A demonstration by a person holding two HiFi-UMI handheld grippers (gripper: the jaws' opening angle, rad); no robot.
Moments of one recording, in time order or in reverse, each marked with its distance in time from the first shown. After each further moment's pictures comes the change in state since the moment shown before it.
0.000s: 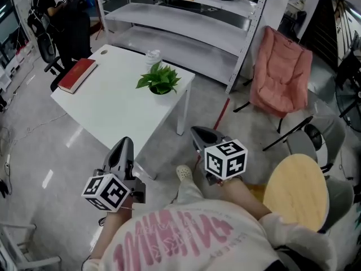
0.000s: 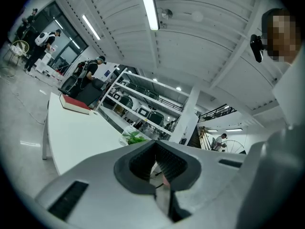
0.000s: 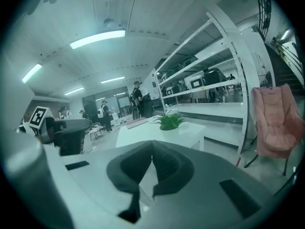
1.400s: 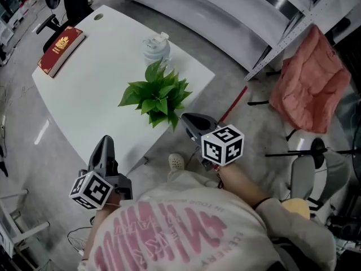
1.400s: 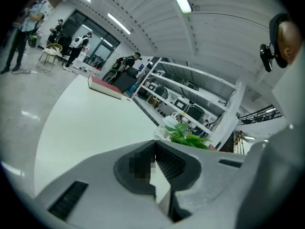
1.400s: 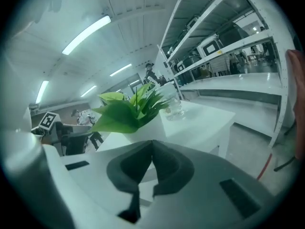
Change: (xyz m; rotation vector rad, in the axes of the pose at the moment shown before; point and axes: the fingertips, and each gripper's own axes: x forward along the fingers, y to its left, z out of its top) left arm 0.148 0.152 -0.044 -0.172 0.076 0.418; right arm 0.224 -0.131 -0.013 0.068 0.221 0.304
